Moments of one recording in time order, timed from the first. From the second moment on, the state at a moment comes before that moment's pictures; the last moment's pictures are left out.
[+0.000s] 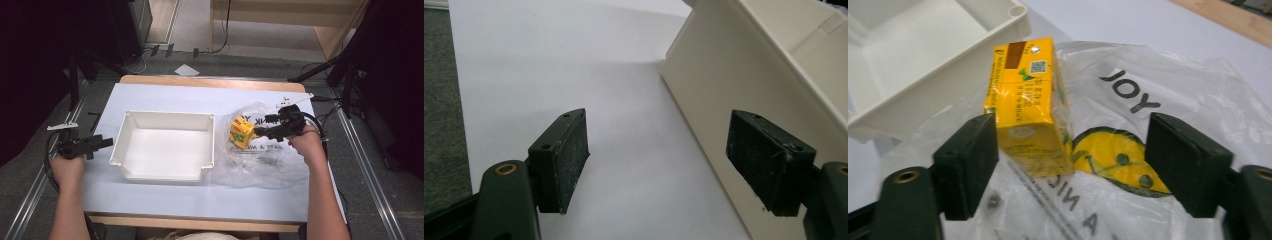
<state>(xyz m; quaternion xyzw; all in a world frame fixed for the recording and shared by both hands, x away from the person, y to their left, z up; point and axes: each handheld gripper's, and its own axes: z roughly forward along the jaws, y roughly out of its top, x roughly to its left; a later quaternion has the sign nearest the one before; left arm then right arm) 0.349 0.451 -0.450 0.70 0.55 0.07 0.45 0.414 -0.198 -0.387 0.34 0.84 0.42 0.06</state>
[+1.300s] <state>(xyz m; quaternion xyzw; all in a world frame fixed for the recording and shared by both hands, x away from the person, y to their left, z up) 0.357 0.452 -0.454 0.70 0.56 0.07 0.44 0.405 -0.208 -0.378 0.37 0.84 0.38 0.08</state>
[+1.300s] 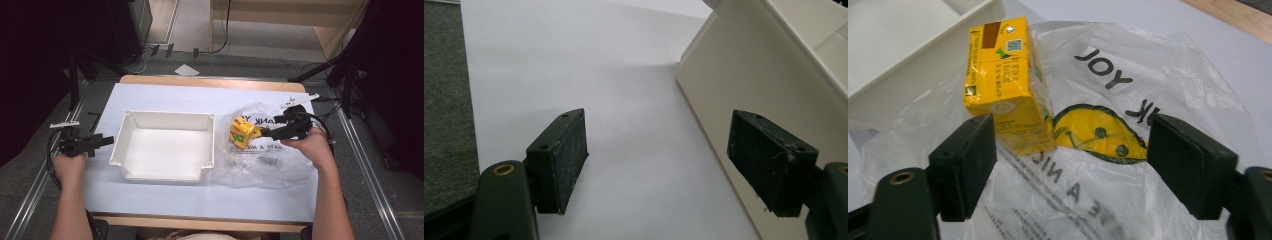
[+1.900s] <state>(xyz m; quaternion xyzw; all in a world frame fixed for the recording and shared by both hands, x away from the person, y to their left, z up) 0.355 0.454 -0.455 0.69 0.56 0.07 0.44 0.395 -0.193 -0.356 0.36 0.85 0.36 0.10</state>
